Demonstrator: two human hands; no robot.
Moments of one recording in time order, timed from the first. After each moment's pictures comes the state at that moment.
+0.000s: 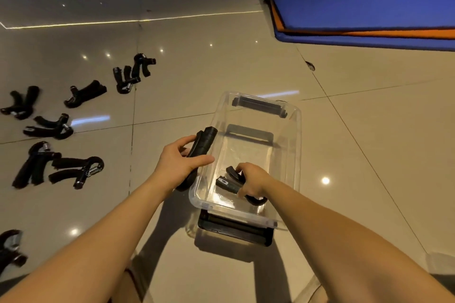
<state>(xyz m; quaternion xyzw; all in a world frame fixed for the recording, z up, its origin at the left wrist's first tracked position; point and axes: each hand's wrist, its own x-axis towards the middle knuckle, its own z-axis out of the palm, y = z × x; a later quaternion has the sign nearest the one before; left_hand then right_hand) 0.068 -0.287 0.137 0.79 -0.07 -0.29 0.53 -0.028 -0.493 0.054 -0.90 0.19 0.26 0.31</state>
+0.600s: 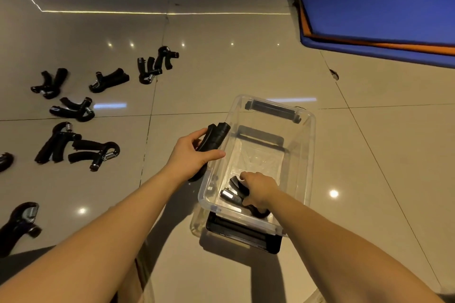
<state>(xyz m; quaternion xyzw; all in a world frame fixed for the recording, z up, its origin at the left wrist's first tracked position) 0.073 -0.285 0.139 0.80 -0.09 -0.26 0.54 -0.025 -0.481 0.029 -0.95 0.09 0.27 0.15</state>
